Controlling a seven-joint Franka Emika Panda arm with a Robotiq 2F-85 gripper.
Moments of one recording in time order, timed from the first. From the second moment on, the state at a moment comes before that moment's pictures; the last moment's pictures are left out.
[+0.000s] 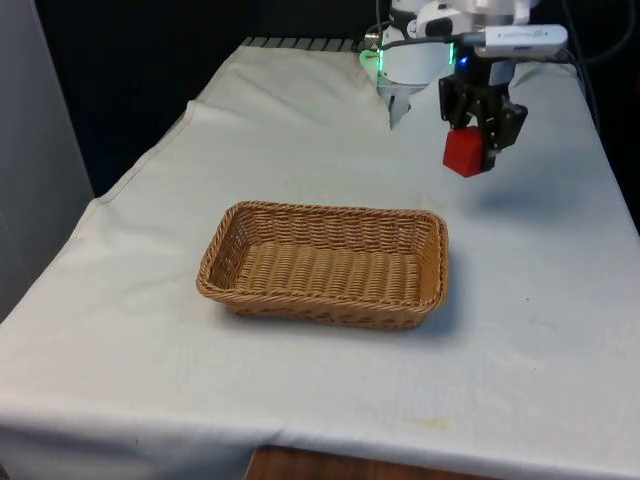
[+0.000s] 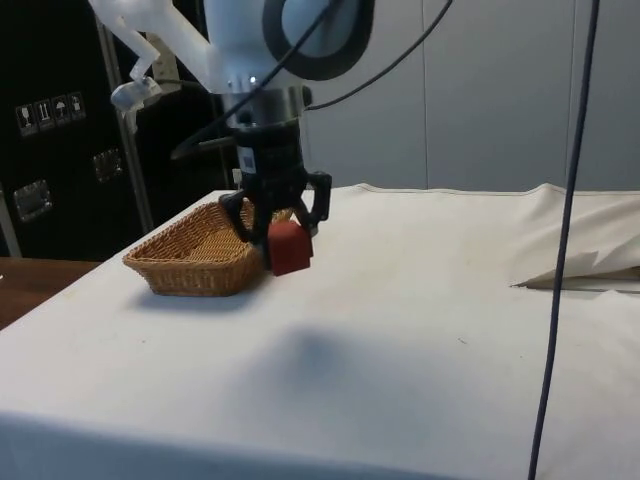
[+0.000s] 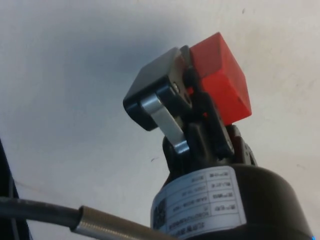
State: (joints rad) arm 0.19 0.25 0.00 -2.25 -0.01 2.47 1.01
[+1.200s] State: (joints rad) arm 0.18 0.23 -0.11 -2.07 -0.01 2.29 0.90
